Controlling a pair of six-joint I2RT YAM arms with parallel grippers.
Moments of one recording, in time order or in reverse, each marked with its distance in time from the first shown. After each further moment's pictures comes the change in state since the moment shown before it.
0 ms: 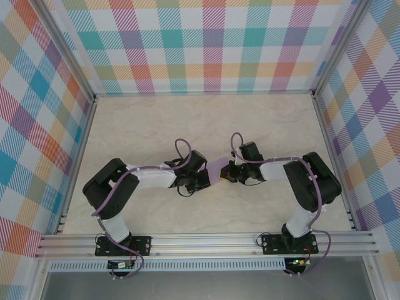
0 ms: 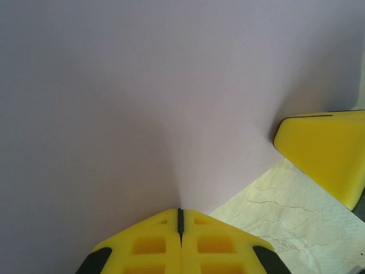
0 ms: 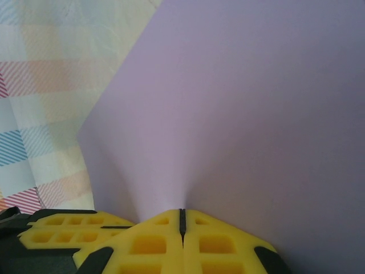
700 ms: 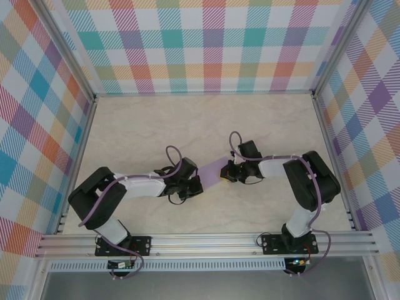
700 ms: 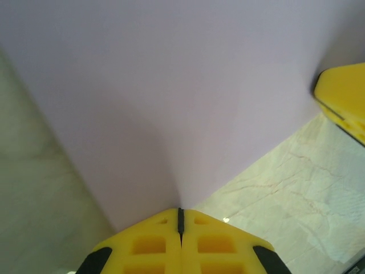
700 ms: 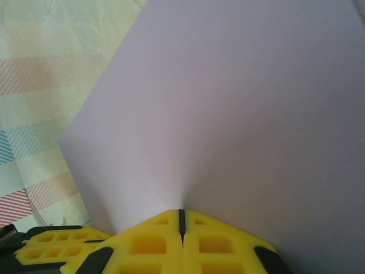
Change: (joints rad) left arm 0.007 -0.151 -0.189 0.049 0.000 -0.012; right arm -0.003 0.012 0.051 -0.105 0.027 -0.031
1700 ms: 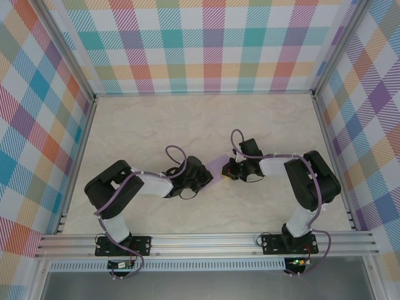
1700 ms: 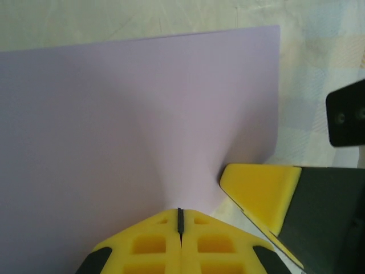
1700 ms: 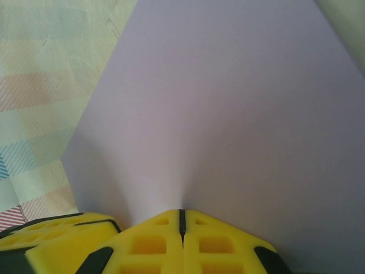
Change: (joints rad) left arm -0.031 0.166 0.007 0.468 -0.124 -0.280; right arm -0.015 0.000 0.020 -0.021 0.039 0.013
